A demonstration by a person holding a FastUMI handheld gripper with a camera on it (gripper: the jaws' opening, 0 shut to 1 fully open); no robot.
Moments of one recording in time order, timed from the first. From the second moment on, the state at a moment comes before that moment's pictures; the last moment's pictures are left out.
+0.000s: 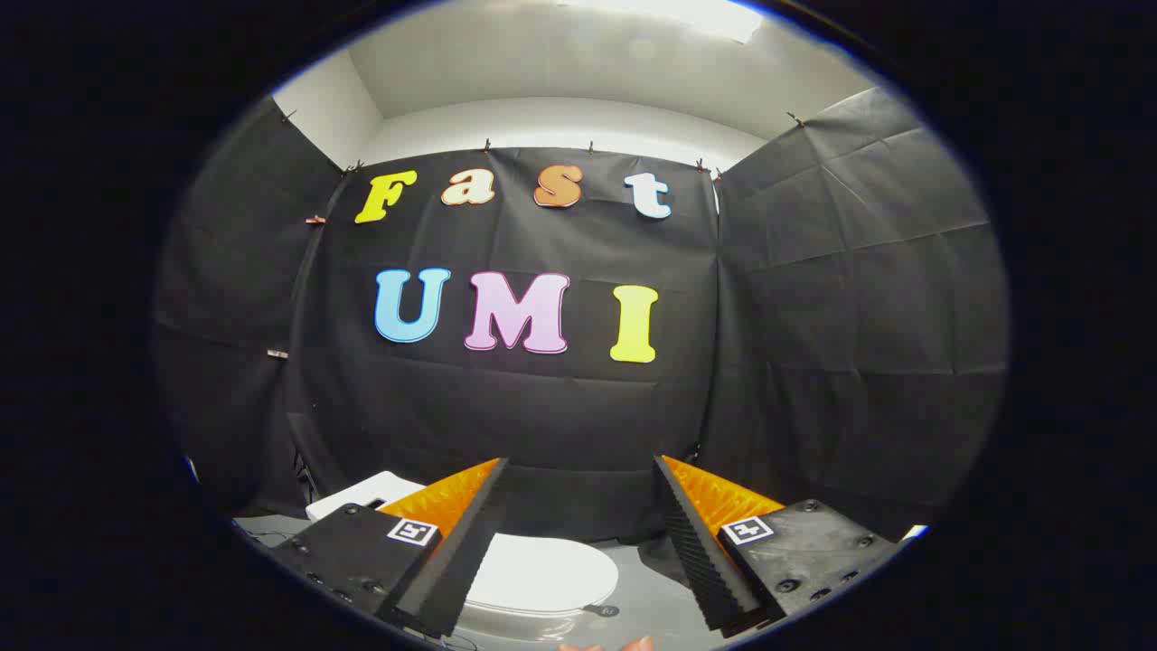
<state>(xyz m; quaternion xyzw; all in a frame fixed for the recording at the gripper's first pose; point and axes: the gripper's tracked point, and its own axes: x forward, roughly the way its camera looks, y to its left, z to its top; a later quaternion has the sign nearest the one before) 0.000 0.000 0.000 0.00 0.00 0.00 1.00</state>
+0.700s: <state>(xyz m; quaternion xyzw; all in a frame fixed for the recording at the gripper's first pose) 0.003 -0.004 0.001 0.00 0.01 0.00 1.00</state>
